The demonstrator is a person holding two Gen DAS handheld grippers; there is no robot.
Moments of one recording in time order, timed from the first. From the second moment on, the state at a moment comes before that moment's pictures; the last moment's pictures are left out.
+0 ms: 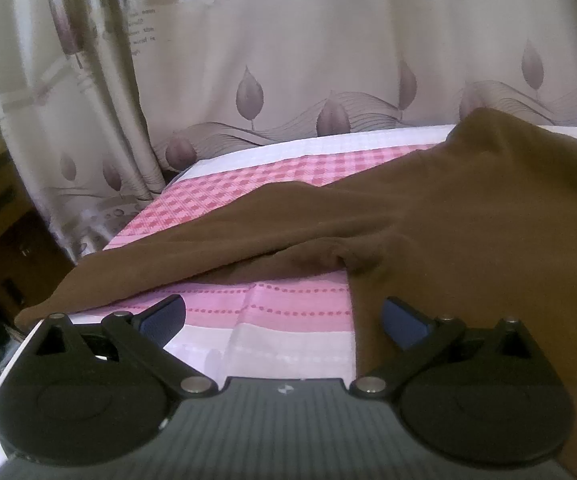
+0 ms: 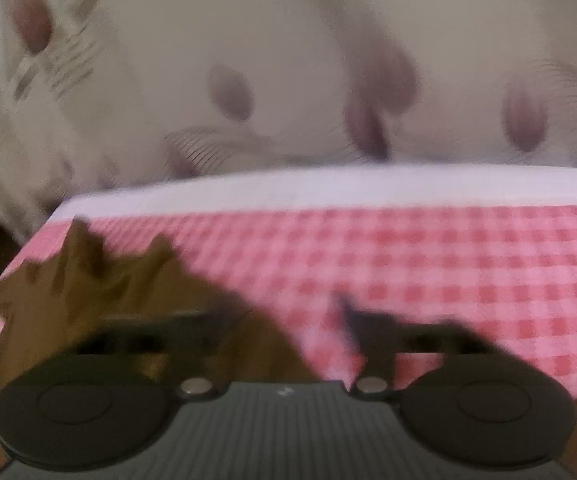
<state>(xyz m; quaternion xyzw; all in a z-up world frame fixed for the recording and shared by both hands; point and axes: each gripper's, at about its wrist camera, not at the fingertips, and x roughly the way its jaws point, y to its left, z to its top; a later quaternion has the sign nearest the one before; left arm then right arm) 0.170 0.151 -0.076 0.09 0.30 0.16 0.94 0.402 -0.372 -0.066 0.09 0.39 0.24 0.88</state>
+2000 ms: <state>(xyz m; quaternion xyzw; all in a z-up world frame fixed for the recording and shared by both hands) 0.174 0.186 -0.079 -0.03 0.33 0.13 0.93 0.425 -0.080 -0.062 -0.14 0.33 0.38 0.85</state>
